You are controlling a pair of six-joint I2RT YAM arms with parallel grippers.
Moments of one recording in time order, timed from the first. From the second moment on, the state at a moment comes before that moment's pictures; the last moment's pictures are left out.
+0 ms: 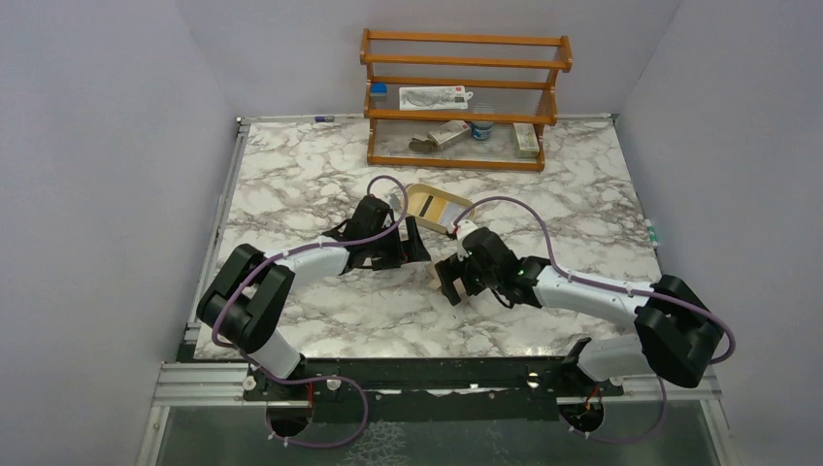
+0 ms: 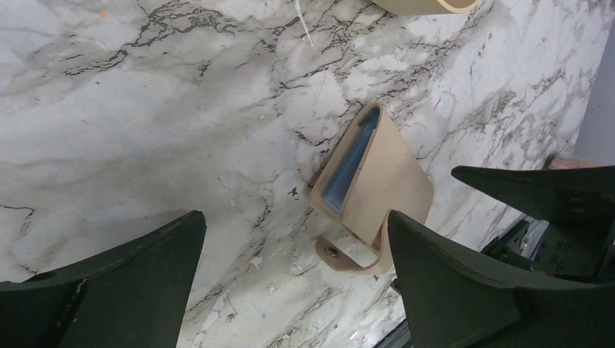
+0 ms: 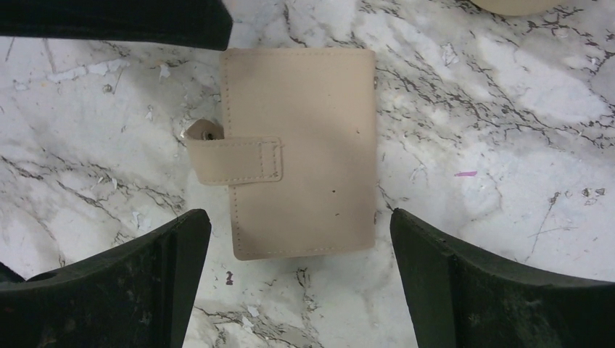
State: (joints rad) left arm -0.57 1.58 0.77 0.01 0.31 -0.72; right arm 0.83 1.34 0.67 -0.14 0.08 0.20
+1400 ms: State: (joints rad) left arm -0.57 1.58 0.79 -0.03 0.30 -0.70; right arm 0.88 1.56 0.81 -0.25 0.19 0.19
